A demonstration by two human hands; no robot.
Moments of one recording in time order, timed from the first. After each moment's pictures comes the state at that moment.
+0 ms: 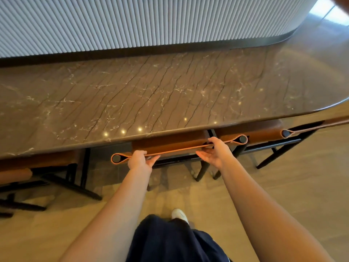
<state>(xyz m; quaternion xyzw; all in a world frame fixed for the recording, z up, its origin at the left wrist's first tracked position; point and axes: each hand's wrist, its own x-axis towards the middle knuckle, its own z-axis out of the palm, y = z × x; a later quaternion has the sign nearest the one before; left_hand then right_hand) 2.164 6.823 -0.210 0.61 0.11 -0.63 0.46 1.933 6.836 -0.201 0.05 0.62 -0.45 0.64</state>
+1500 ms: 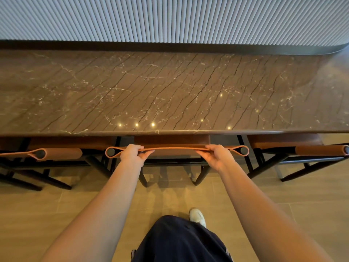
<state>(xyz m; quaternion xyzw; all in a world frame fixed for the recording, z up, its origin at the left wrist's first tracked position) 2.354 6.811 -0.207 0.64 0.14 -0.59 0.47 2.095 6.814 -0.226 0.06 0.58 -0.45 0.67</state>
